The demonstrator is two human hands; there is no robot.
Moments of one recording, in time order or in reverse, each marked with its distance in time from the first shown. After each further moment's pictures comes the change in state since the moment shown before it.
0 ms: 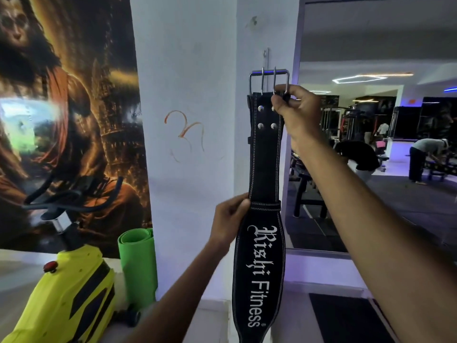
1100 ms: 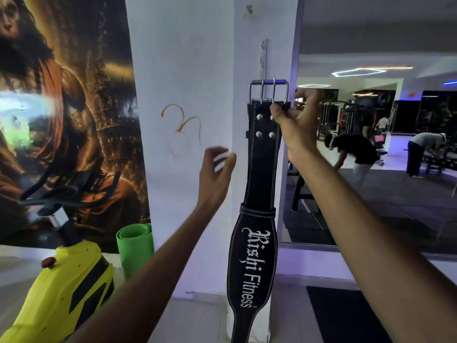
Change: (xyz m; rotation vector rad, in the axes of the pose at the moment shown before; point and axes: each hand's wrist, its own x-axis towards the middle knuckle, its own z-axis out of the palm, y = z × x) left_hand 0.036 0.064 -0.008 0.188 0.197 0.291; right_hand -0.026 0.021 -0.008 0.004 0.057 0.001
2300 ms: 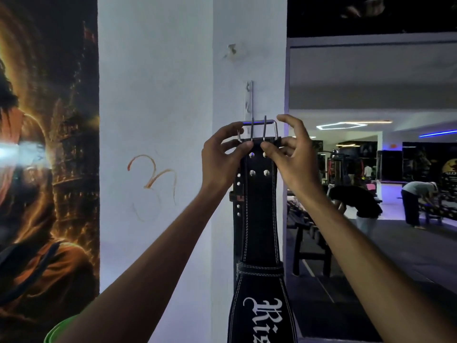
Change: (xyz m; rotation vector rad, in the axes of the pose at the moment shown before) left_hand 0.282 -0.074 0.130 -0.127 -0.033 0.307; right_hand 0.206 0.178 0.013 -0.186 -0.090 -0.309
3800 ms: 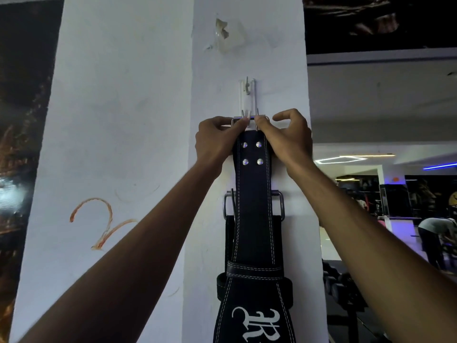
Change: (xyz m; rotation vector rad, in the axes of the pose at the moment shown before) left_hand 0.248 -0.196 0.052 0.086 0.035 -0.119; right_hand 0.232 0.201 0.100 -0.200 0.207 0.148
